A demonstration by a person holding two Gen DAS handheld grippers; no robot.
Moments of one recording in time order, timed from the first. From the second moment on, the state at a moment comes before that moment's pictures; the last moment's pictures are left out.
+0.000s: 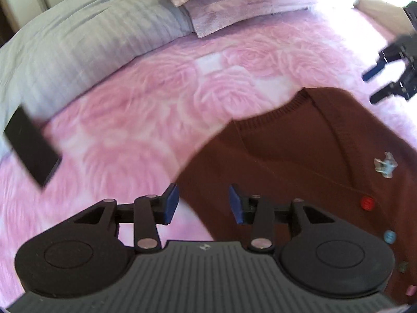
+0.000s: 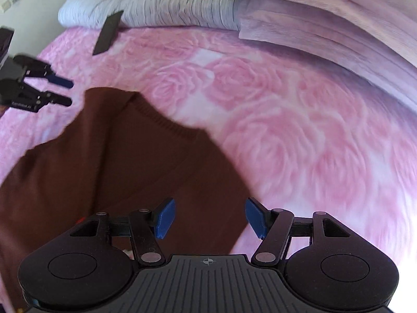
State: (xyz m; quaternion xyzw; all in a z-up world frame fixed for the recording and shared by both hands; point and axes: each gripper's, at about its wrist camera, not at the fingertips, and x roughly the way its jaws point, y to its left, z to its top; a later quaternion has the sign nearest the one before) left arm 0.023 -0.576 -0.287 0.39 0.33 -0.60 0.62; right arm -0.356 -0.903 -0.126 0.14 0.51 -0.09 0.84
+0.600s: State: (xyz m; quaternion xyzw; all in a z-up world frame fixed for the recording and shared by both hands) left arm 0.018 -0.644 -0.338 0.48 0.32 -0.63 0.51; right arm -0.304 -0.947 -0.181 0.12 0.55 0.00 0.82
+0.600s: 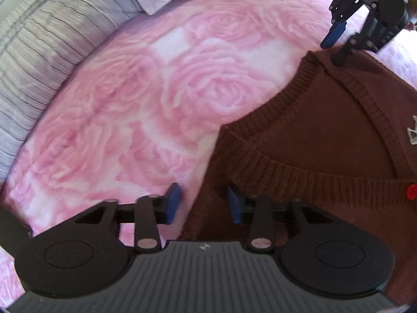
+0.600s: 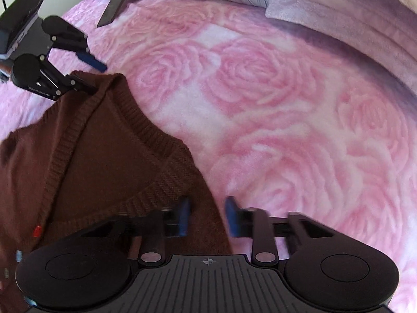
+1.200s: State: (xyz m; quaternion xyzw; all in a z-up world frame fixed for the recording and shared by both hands) left arm -0.089 -0.430 -0.188 0.44 0.17 -0.73 0.50; right arm -0.414 -0.762 -0.006 0.05 0.47 -0.06 0.88
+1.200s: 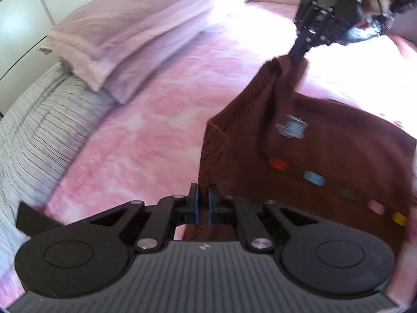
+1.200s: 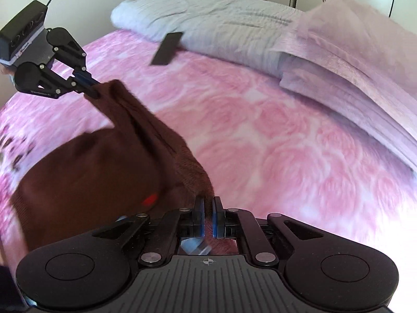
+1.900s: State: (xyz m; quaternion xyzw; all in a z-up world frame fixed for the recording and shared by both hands) left arm -0.206 -0.214 -0.264 0.54 0.05 -0.71 0.45; right arm -0.507 -0.481 -0.055 -0.10 0.57 -0.11 0.81
